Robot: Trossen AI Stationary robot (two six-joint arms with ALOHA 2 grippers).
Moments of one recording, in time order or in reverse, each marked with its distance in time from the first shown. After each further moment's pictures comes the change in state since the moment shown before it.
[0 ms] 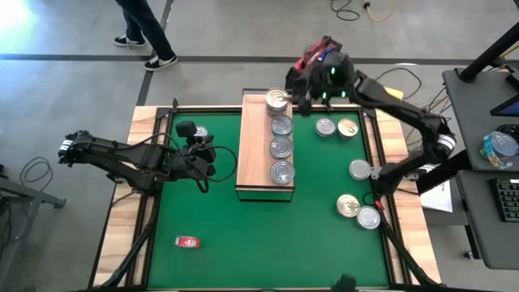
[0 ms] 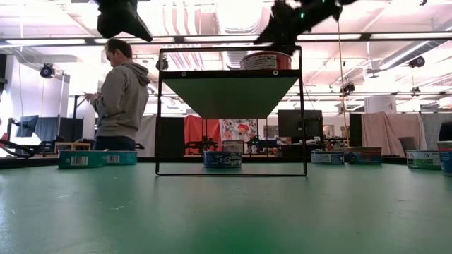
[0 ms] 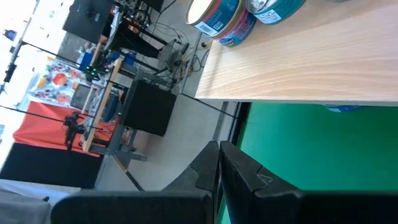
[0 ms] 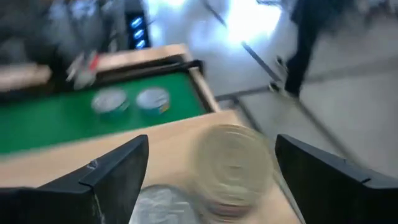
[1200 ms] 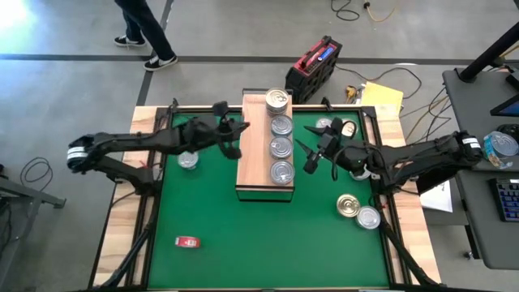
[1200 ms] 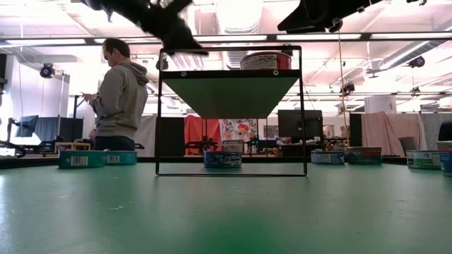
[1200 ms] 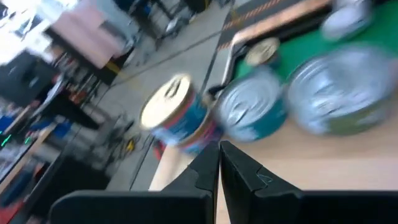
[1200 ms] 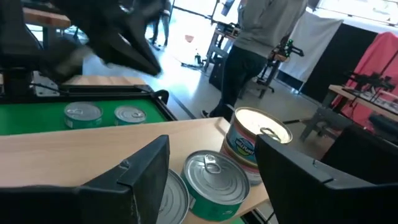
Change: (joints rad) left arm 0.451 0.149 -0.129 0.857 0.730 0.415; right arm 0.716 -0.377 -0.667 0.584 1.005 -0.024
